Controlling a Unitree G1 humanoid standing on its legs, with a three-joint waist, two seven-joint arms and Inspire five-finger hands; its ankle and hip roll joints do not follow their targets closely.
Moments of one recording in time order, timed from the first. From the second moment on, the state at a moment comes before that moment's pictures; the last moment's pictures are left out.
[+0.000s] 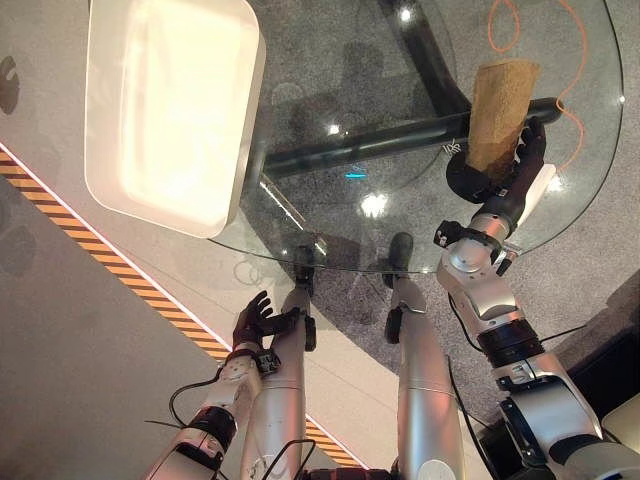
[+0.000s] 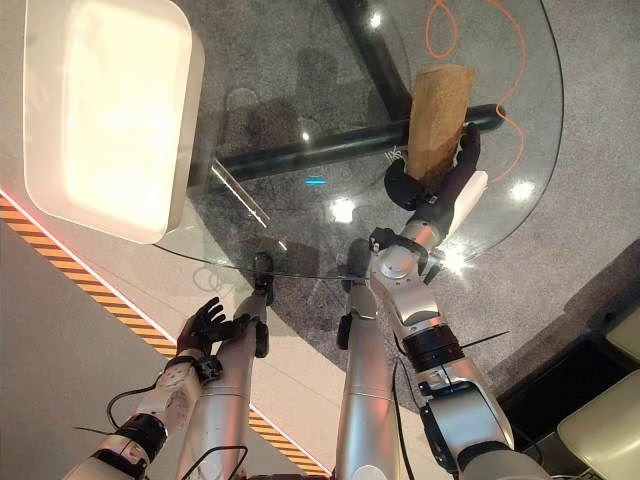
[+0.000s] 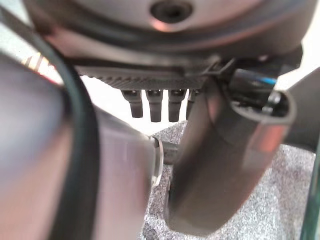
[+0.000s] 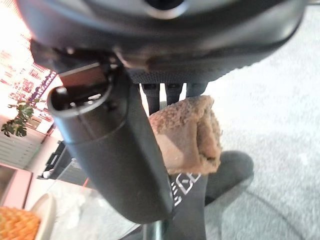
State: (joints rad) left arm -0.32 0.25 -0.38 0.84 -0.67 -0.14 0.26; right arm -0.72 -0.38 0.25 0.35 0.28 0.09 -1.00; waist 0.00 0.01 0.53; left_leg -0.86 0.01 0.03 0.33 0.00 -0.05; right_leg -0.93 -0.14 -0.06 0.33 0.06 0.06
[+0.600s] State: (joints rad) left arm -0.33 0.25 -0.38 0.84 -0.68 -0.14 0.26; right arm -0.77 -0.42 0.25 0.37 0.29 0.14 -1.03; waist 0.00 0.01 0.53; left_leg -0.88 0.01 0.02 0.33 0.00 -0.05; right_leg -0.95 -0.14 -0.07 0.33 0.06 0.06
